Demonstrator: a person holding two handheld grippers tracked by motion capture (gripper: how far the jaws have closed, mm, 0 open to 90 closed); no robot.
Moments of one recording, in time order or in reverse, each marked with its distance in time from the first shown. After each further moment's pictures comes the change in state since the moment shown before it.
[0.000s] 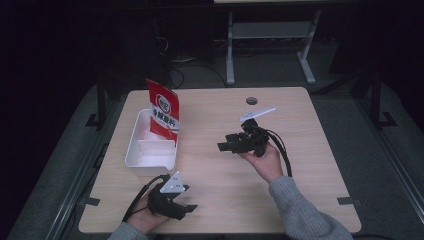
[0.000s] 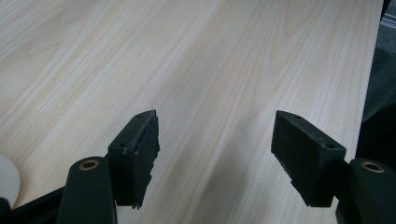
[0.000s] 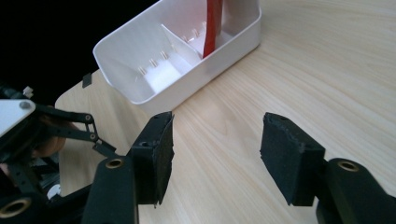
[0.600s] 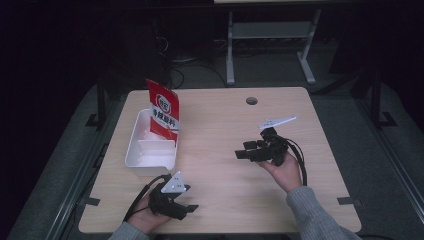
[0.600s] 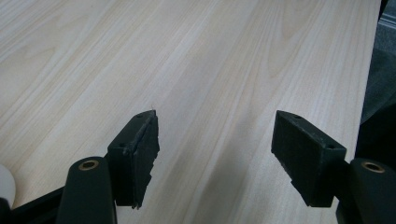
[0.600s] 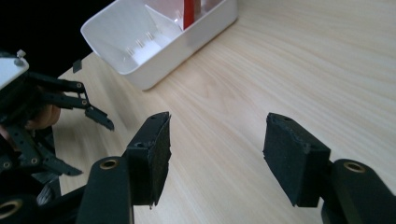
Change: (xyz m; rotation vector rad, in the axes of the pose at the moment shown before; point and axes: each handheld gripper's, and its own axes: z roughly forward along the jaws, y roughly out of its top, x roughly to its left) left arm -0.001 0.002 0.002 -0.006 -0.006 0.004; right arm -0.012 -0.036 -0.035 0.009 -0.040 0.043
